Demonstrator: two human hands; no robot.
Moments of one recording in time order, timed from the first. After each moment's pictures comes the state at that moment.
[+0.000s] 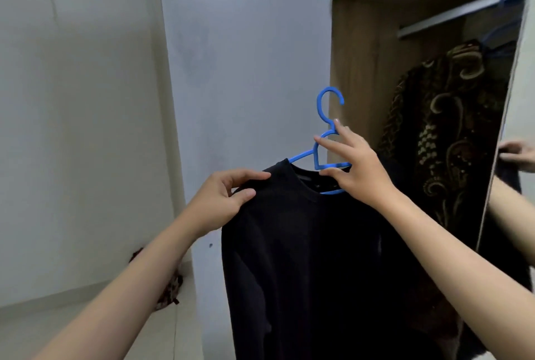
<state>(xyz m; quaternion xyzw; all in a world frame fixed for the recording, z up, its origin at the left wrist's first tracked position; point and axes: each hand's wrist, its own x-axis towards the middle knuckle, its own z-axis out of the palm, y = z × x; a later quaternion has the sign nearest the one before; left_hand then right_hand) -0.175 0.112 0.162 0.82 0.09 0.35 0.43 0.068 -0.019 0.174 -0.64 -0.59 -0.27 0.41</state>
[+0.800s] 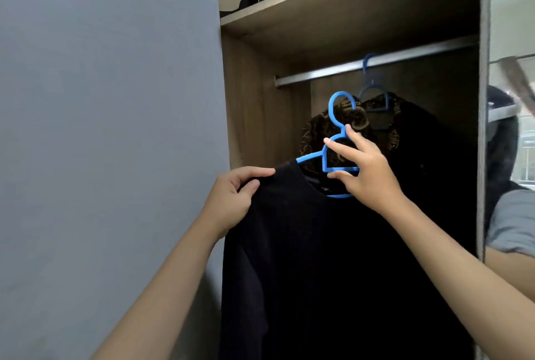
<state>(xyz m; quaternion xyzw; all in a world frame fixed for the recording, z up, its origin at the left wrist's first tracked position) 0.098 0.202 0.231 0.76 -0.21 0.30 0.54 0.184 -0.043 0.240 -0.78 -0.30 -0.46 0.31</state>
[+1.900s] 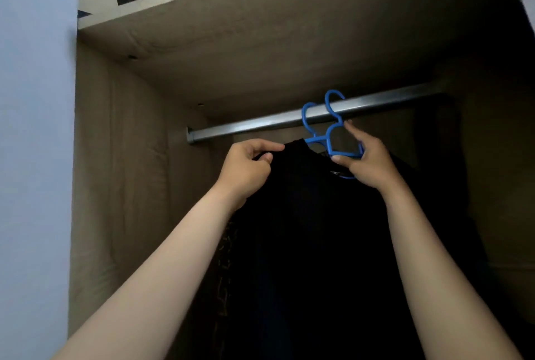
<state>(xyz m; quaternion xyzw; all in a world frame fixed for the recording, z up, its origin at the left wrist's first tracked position) 0.330 0.082 0.373 0.70 -0.36 0.29 0.54 0.353 -0.153 0.365 -0.71 -0.15 -0.52 0.44</state>
